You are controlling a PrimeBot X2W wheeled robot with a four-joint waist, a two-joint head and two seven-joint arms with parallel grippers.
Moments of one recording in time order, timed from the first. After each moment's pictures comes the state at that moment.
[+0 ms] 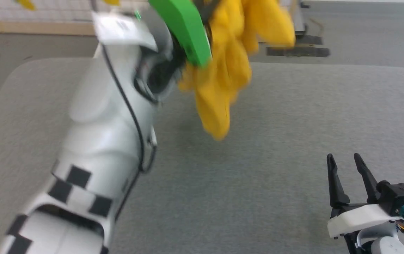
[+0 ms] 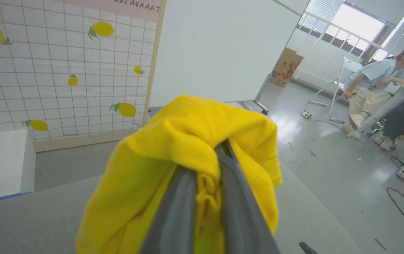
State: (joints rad) left arm -1.06 0.07 -0.45 0.50 -0.87 -0.12 0.34; right arm -0.05 -0.05 -0.08 0.21 0.13 0.13 -0.25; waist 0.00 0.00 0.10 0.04
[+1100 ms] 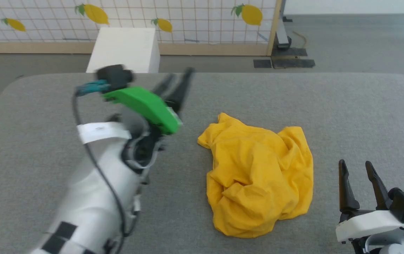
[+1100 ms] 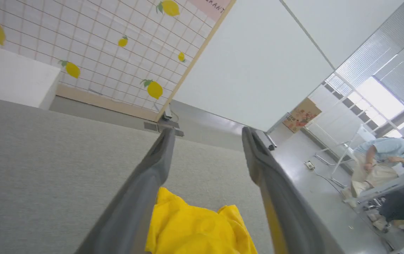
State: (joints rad) left arm -0.73 0.15 -0.53 0.54 -1.12 -0.07 0.01; right arm -0.02 -0.05 -0.12 0.21 0.17 0.13 -0.26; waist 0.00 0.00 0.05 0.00
